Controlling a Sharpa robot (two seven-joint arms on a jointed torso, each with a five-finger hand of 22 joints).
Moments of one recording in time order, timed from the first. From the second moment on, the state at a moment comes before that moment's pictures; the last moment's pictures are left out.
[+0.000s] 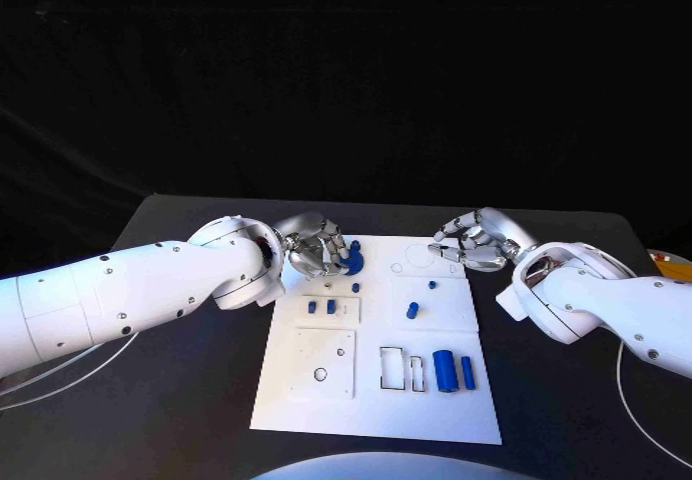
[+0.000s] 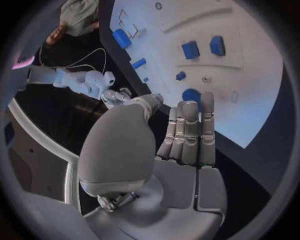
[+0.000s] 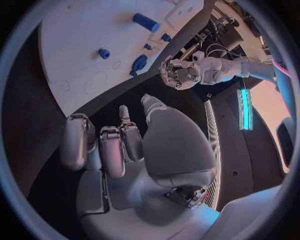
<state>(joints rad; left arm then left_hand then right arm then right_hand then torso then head) 1.20 -0.80 -0.05 1.54 -1.07 -0.19 -0.16 1.41 -0.28 0.52 0.28 0.22 0.64 0.17 0.70 0.23 0.83 0.10 0.69 0.41 1.14 0.03 1.04 0.83 0.17 0.92 0.14 0.90 0.70 1.22 -0.89 -0.15 1.58 -0.98 -0.52 -0.05 1.28 -0.12 0.17 0.29 0.28 0.88 0.16 0.19 0.51 1.42 0.07 1.41 1.31 1.47 0.01 1.53 1.31 0.05 1.41 0.10 1.29 1.31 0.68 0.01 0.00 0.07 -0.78</state>
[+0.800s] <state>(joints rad) 1.18 -0.69 -0.08 1.46 -1.49 -0.20 -0.04 1.48 -0.29 0.46 0.25 0.22 0.74 0.15 0.56 0.16 0.83 0.10 0.58 0.26 1.21 0.03 1.22 0.91 0.17 0.99 0.14 1.01 0.82 1.22 -0.89 -0.15 1.58 -0.98 -0.52 -0.04 1.28 -0.12 0.17 0.29 0.29 0.87 0.16 0.19 0.51 1.42 0.07 1.40 1.31 1.47 0.01 1.52 1.31 0.07 1.40 0.10 1.26 1.31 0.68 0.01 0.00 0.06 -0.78</state>
